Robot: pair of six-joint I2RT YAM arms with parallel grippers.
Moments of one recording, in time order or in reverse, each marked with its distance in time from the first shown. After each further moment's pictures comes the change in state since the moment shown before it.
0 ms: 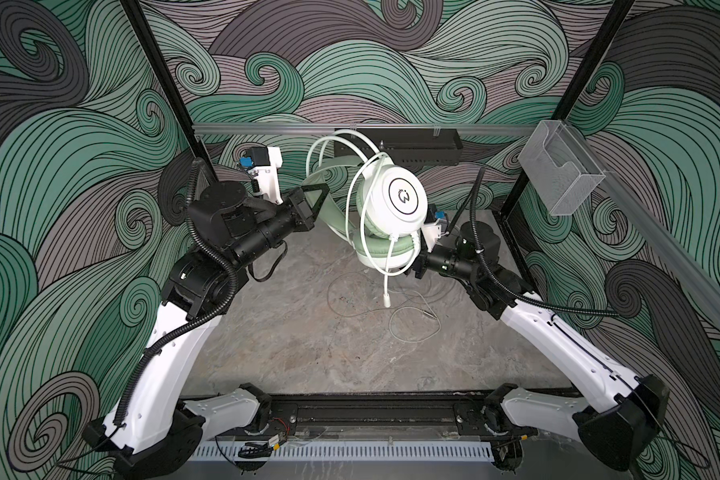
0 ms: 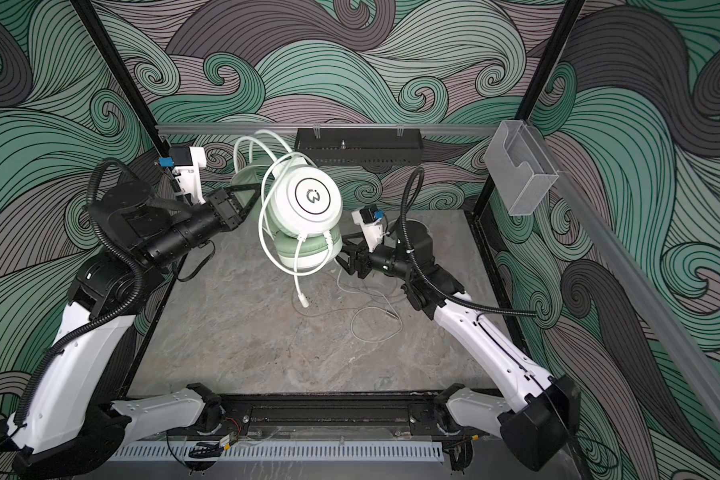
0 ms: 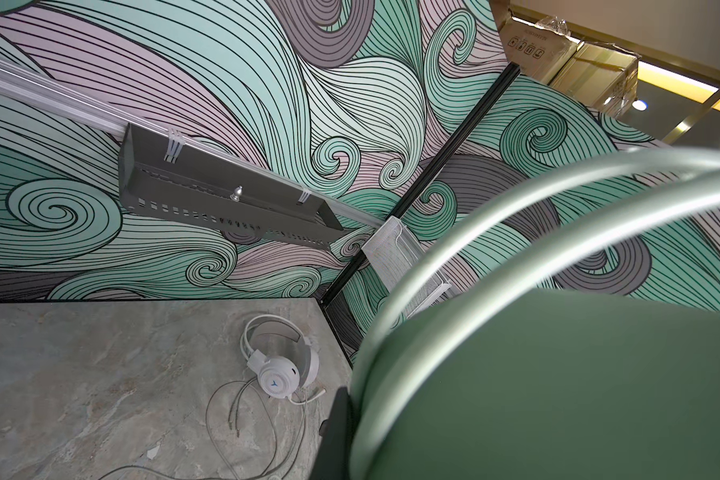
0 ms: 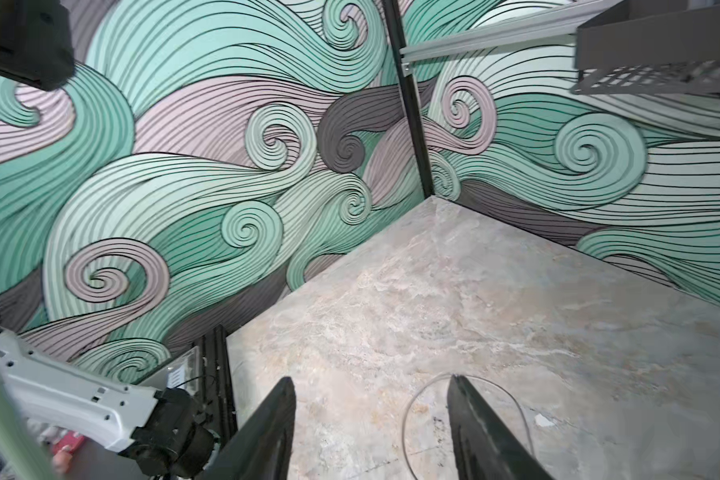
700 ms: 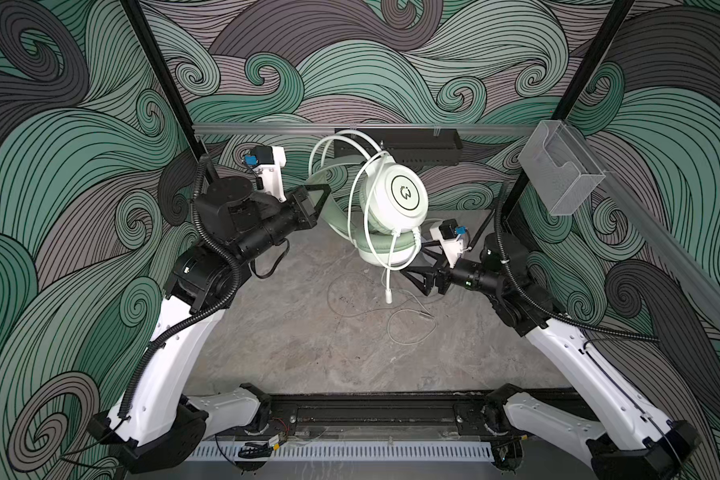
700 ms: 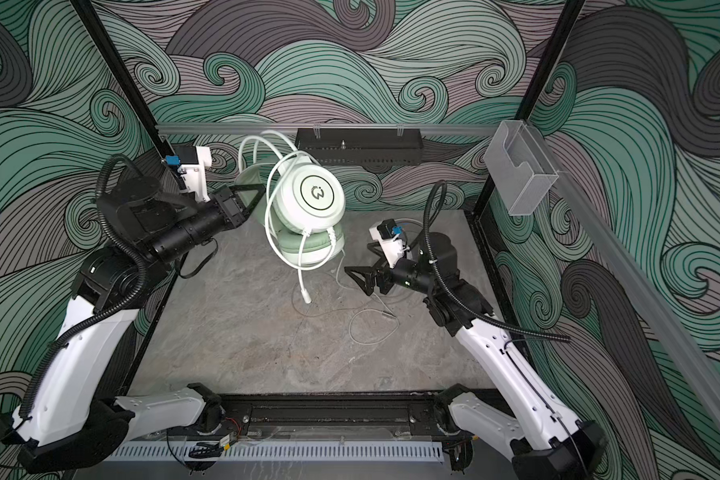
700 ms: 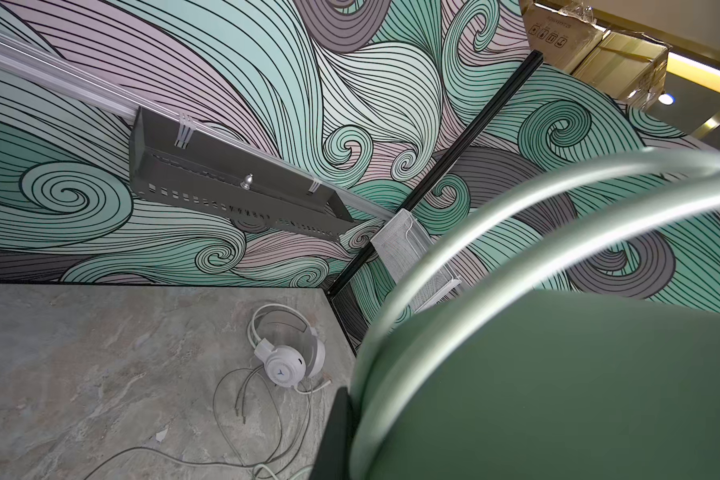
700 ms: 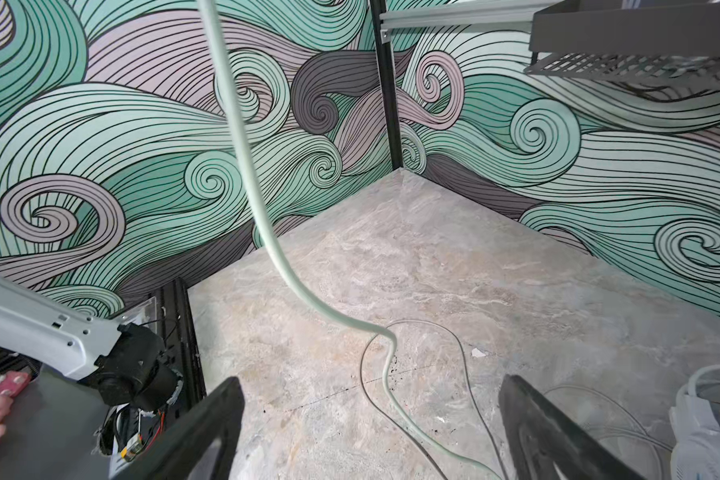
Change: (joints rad) left arm 0.000 0.031 0.033 -0.048 0.000 -0.008; right arm -0.040 -0.138 -0.043 -0.231 -0.021 -0.213
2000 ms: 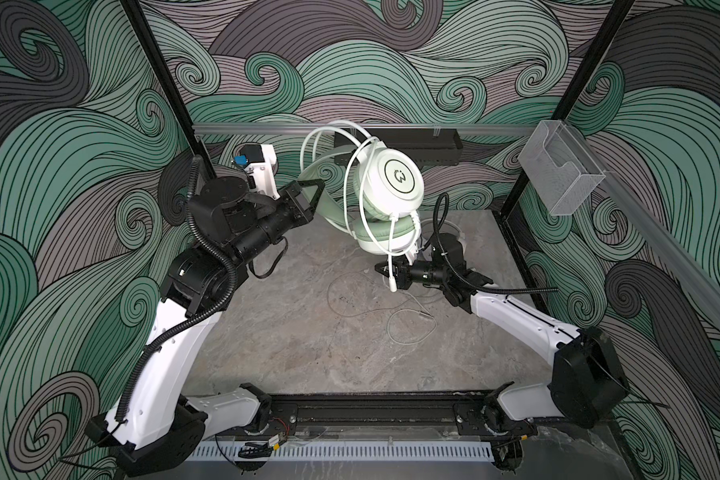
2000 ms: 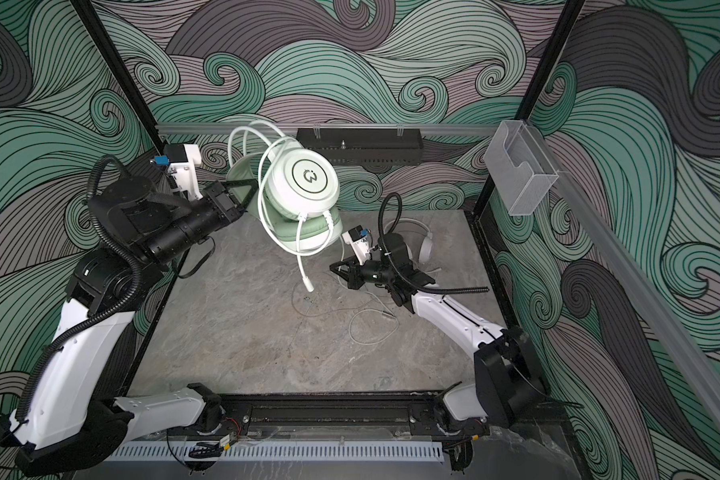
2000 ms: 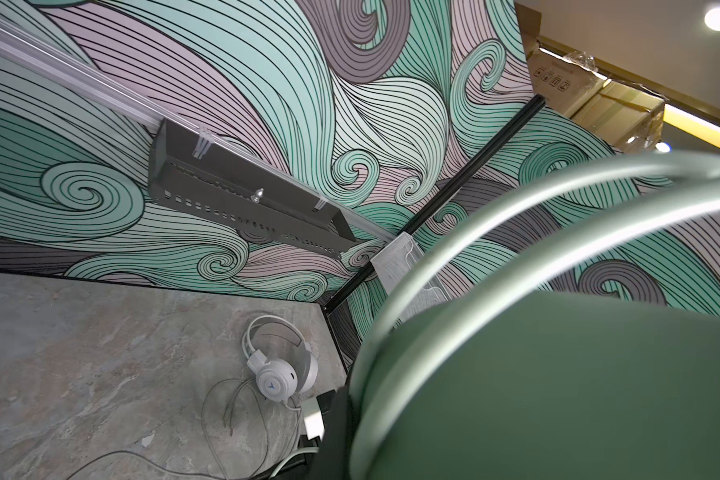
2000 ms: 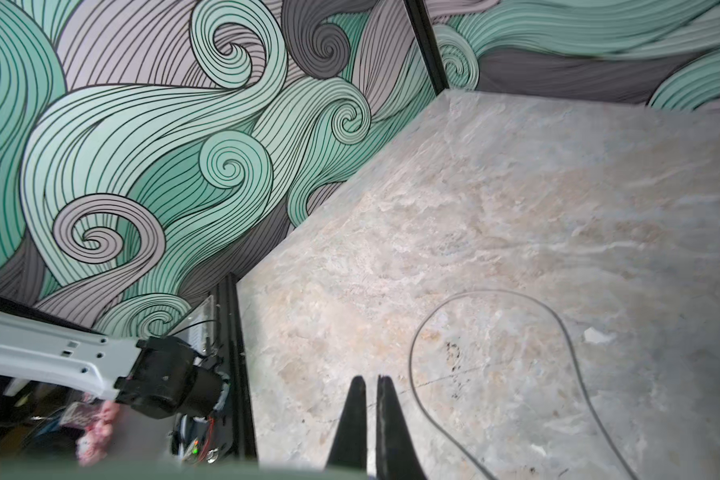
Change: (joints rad) left arm 0.000 -0.021 -0.010 0.014 -0.120 -0.094; right arm 0.058 0.359 -0.107 0.359 -0.111 0.217
